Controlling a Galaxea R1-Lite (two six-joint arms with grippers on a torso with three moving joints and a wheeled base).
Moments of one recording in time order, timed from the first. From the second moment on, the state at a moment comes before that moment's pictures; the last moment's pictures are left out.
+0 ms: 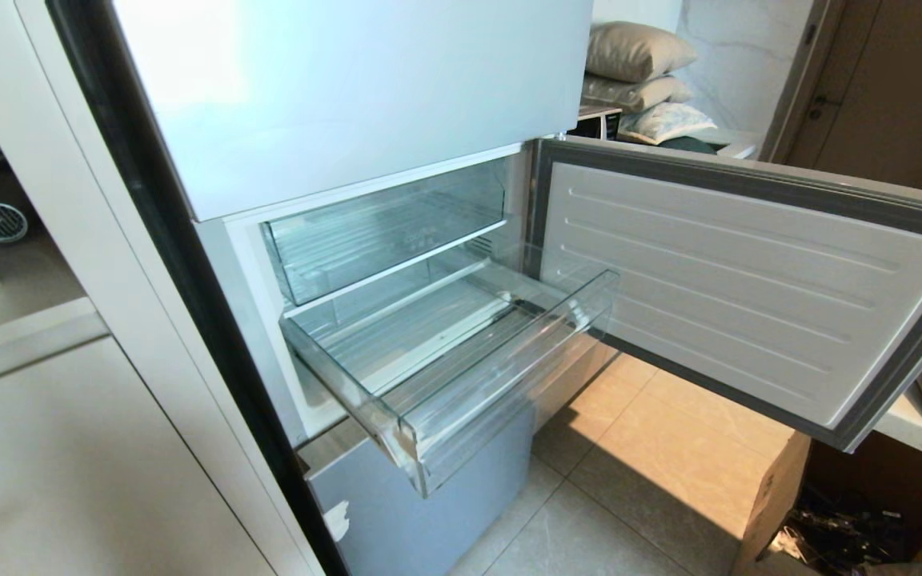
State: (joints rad) left arm -0.01 0.00 -0.01 0.02 0.00 0.00; right arm -0.57 0.67 -0.31 -0.16 -0.04 0.17
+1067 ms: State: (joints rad) left arm -0.01 0.00 -0.01 0.02 0.00 0.00; right arm -0.87 1.82 -0.64 -1.07 -0.01 0.14
